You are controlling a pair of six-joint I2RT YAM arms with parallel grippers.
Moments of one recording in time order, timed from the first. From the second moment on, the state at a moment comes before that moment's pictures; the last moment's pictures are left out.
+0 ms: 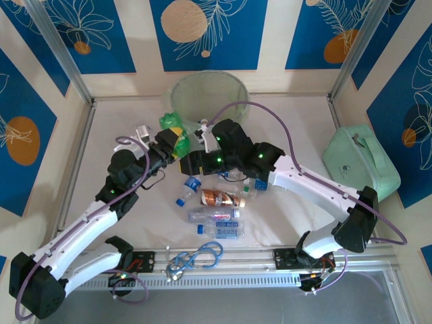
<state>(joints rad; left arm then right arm) -0.53 0.91 0.66 0.32 0.20 -1.39 0.91 1.44 1.38 -0.52 -0.39 0.71</state>
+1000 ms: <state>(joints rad) -0.51 0.87 0.79 0.07 0.20 -1.19 0.85 1.45 1.51 -0.62 -0.34 0.66</state>
